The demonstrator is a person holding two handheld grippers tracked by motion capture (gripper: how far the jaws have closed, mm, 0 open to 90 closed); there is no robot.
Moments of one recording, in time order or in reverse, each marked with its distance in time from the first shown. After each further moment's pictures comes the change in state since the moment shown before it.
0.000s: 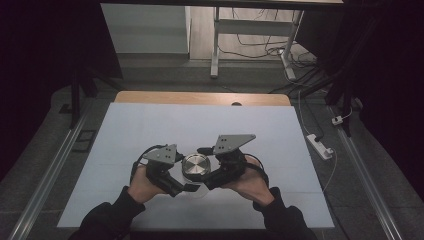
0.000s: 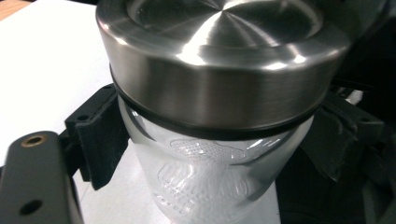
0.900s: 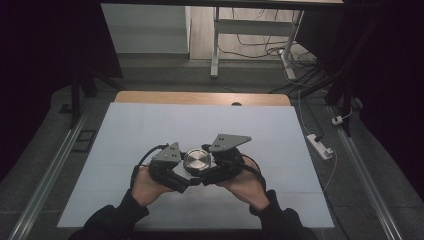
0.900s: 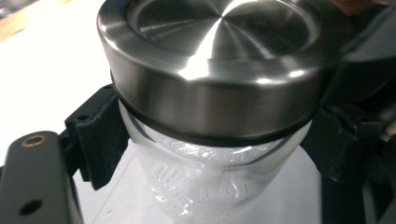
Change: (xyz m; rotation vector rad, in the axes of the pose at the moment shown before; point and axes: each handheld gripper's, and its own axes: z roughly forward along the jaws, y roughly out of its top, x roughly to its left) left arm -0.004 0.002 0.007 0.050 0.171 -0.046; right arm 0.001 -0.001 0.007 0.053 -0.171 0.032
